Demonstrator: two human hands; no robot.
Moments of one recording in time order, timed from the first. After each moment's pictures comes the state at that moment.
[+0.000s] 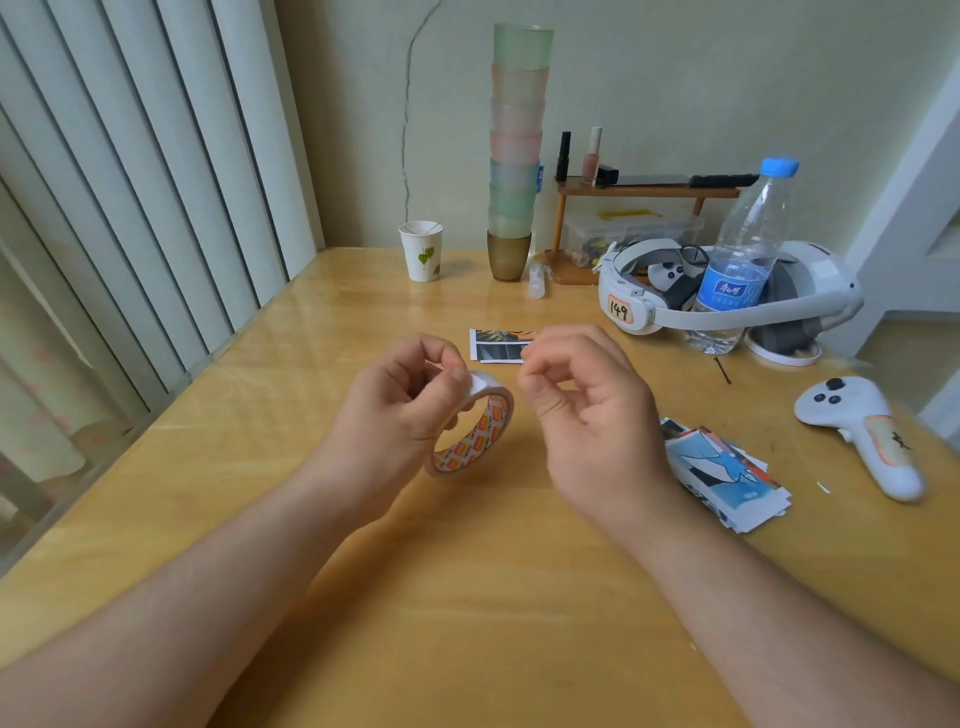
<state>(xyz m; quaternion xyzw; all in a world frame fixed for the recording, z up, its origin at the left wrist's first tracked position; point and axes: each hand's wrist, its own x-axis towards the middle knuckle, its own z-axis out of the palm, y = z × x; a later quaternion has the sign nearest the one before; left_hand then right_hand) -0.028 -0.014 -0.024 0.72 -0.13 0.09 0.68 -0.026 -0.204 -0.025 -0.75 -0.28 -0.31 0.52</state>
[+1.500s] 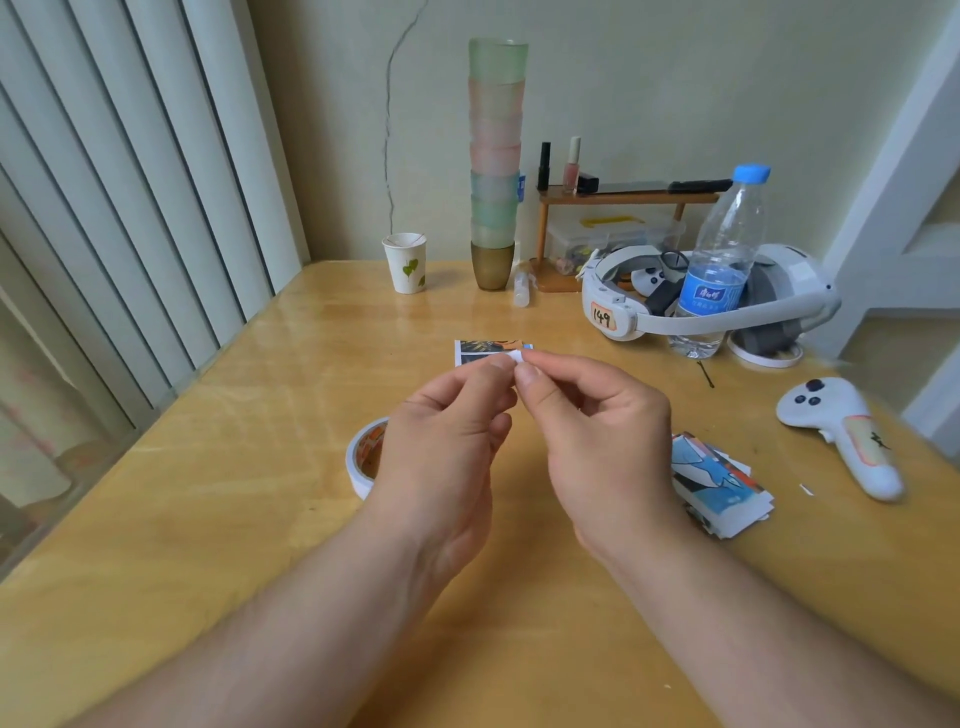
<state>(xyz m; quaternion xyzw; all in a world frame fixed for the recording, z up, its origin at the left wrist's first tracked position) -0.051 -0.089 -0.002 0.49 0.06 0.02 0.87 -0.049 -0.195 -0.006 -0.66 -0.09 -0.22 0.72</state>
